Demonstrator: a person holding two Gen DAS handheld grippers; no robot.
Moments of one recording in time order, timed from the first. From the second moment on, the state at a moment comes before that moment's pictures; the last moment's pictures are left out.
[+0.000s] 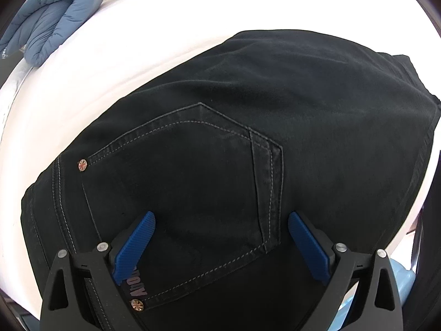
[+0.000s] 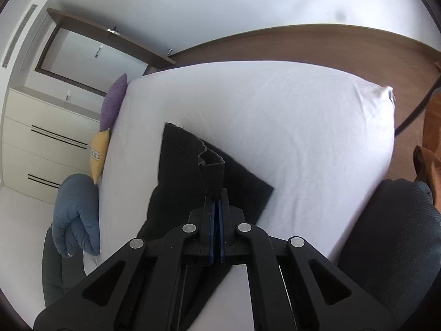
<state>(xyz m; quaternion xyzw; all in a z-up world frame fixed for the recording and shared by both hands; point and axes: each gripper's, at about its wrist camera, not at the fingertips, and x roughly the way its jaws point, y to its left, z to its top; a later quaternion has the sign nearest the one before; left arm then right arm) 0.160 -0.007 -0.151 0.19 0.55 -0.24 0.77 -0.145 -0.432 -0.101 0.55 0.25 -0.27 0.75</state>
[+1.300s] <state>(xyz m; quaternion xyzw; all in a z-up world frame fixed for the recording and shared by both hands) 0.127 -0.020 -0.149 0.10 0.51 -0.26 0.81 -0.029 -0.435 -0.191 0.53 0.31 -0.14 0.78</state>
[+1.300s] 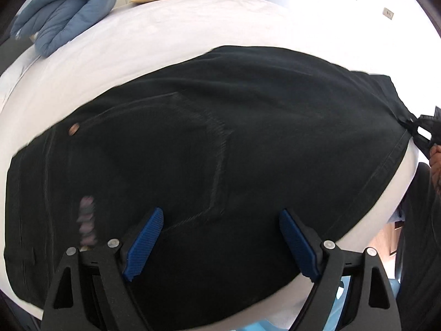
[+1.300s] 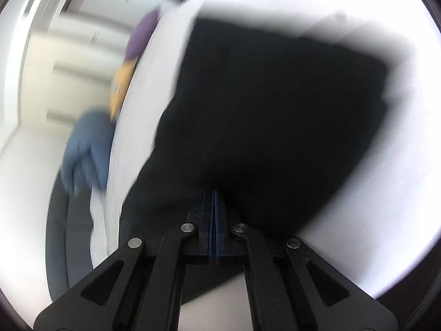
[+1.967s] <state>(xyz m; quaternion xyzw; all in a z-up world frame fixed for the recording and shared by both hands) 0.269 -0.050 -0.150 -0.02 0.51 -0.22 0.83 0.245 -0.177 -0.226 0.43 0.47 0.15 0.76</state>
